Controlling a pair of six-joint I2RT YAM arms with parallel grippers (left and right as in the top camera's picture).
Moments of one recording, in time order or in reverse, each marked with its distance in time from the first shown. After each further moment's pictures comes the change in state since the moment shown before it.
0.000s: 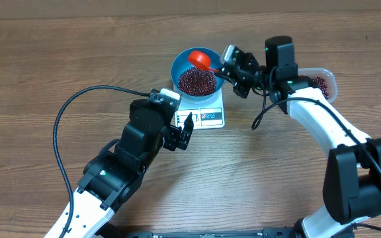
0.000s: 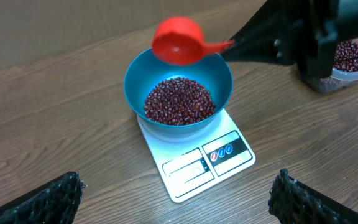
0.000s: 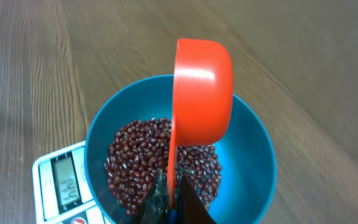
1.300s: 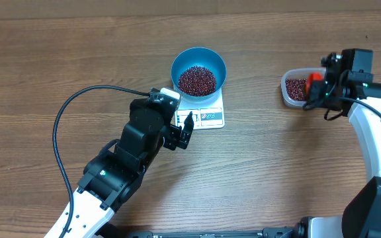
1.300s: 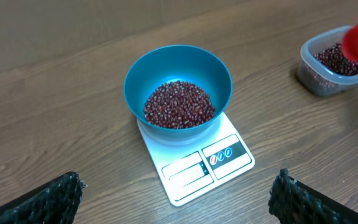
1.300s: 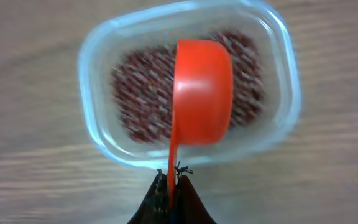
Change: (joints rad) left arm 0.000 0.000 0.000 0.015 0.000 0.000; right arm -0.384 -0.189 0.000 -0.643 0.676 0.623
